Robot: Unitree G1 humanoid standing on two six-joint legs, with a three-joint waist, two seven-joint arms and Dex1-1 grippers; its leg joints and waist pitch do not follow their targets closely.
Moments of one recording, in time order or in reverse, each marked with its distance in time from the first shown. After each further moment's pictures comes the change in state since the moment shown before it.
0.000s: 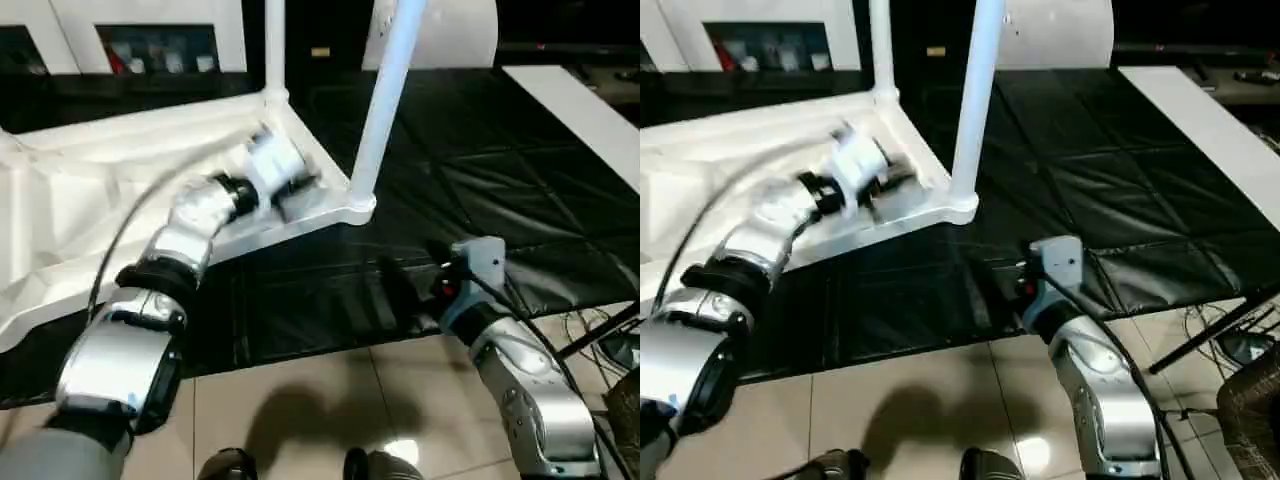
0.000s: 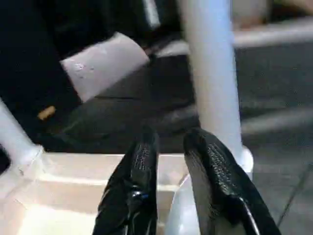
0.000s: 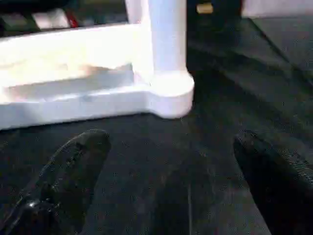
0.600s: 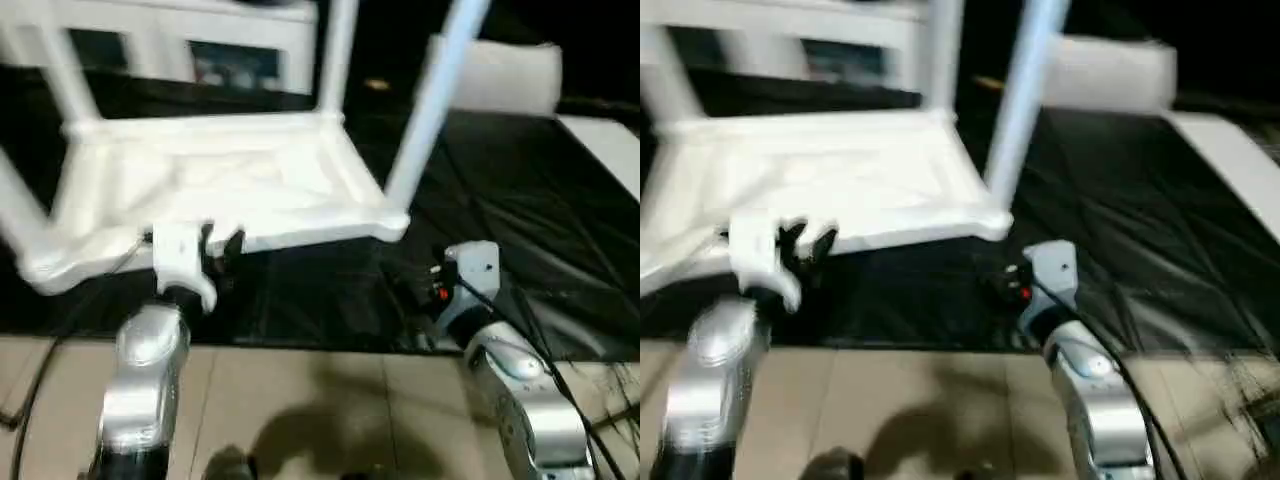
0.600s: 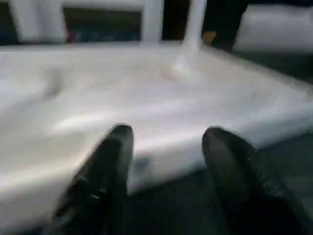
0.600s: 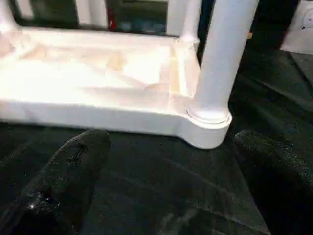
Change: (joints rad) left arm 0.811 -0.155 0.116 -0.978 -0.002 0.438 0.420; right arm -0.001 0.011 0.017 0.004 -0.058 -0.058 -0.087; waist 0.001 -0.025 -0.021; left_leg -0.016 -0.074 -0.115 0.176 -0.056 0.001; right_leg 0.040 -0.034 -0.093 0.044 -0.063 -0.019
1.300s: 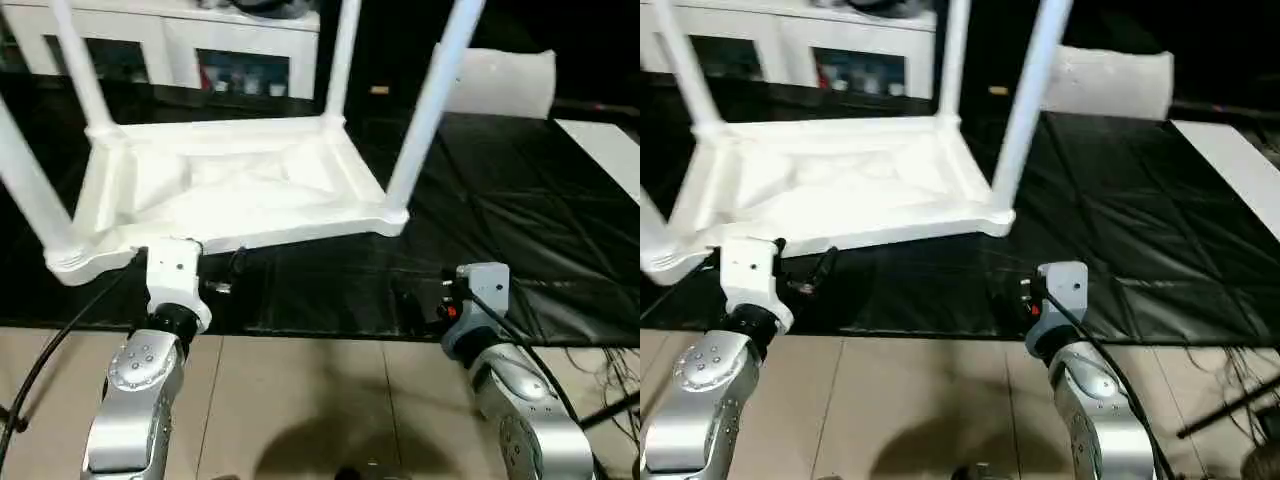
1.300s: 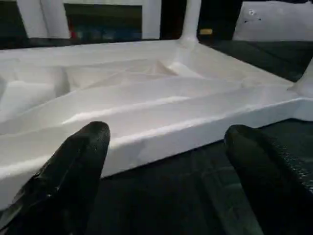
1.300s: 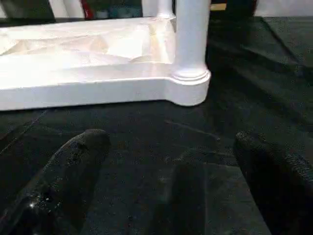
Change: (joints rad) left arm 0.063 0.008 -0.009 -0.175 -0.018 0.144 0.045; right arm 0.082 0.004 0.011 -0.038 0.032 0.062 -0.023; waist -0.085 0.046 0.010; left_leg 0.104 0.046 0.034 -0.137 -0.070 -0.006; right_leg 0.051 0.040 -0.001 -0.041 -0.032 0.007
